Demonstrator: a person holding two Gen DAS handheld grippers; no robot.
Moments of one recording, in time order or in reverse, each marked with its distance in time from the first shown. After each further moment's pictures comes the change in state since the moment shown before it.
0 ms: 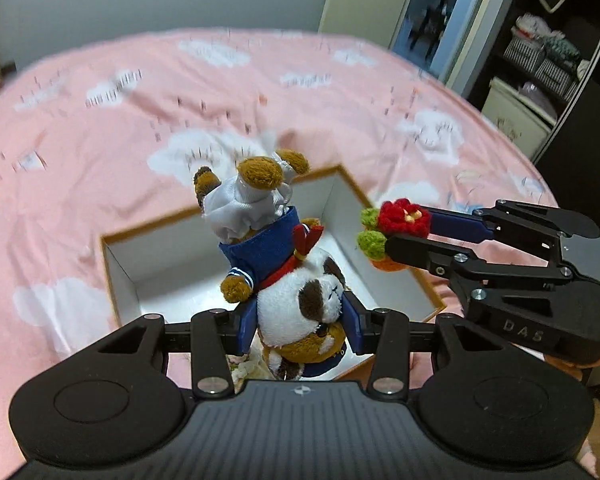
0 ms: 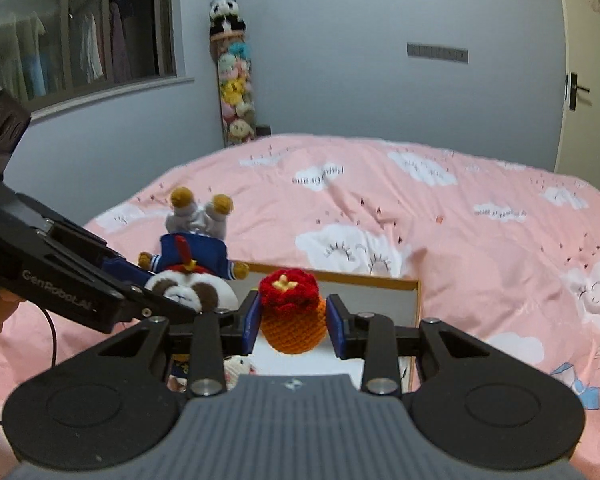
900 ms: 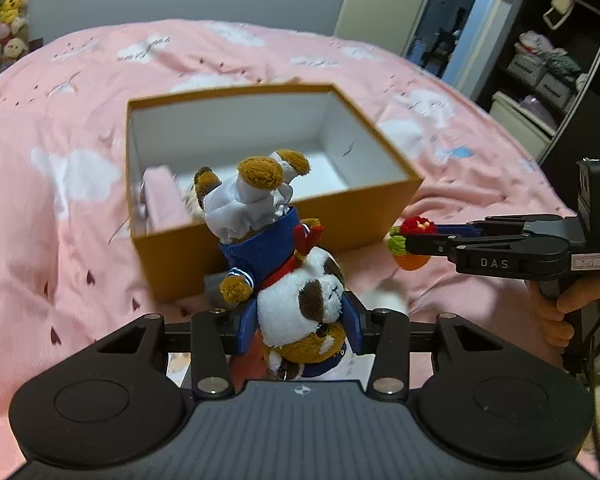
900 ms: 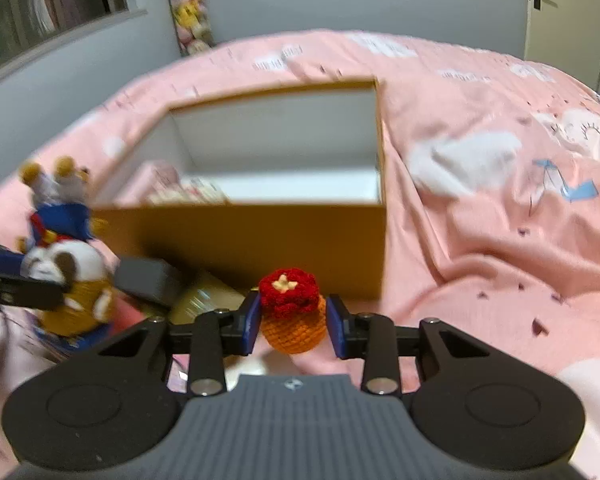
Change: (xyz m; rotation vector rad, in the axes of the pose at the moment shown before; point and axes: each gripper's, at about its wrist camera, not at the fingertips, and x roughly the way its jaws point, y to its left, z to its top) left arm -0.045 -0.018 -0.162 -0.056 -0.132 0.009; right arm -0.028 -0.007 -0.127 0.134 0.211 -0.043
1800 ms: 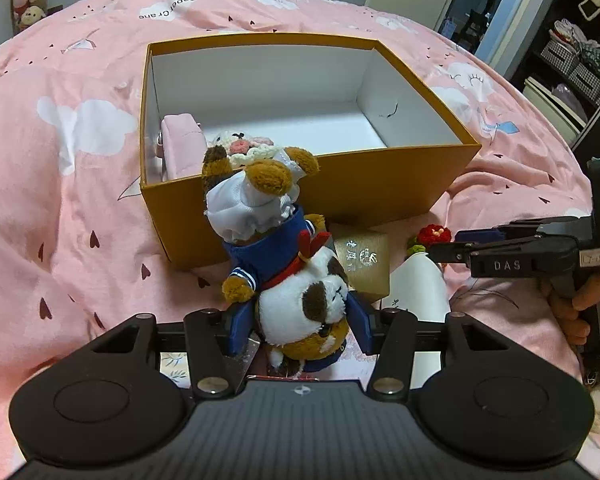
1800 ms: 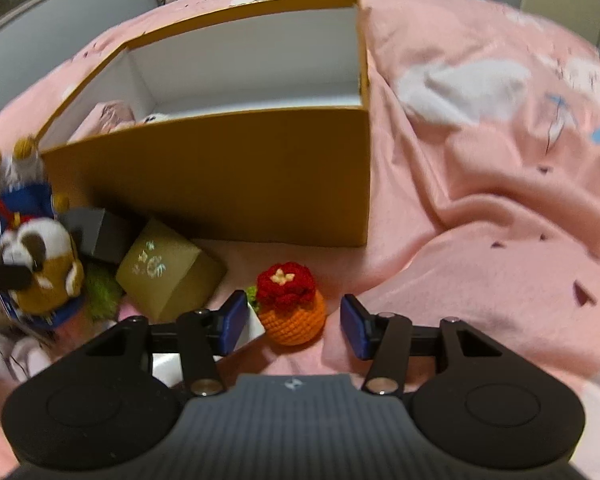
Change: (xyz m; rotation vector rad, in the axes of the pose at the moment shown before) left arm 0.049 0.021 -0.020 -0.062 0.093 0.077; right arm 0.068 -0.030 -0.018 0.047 0.188 -0.050
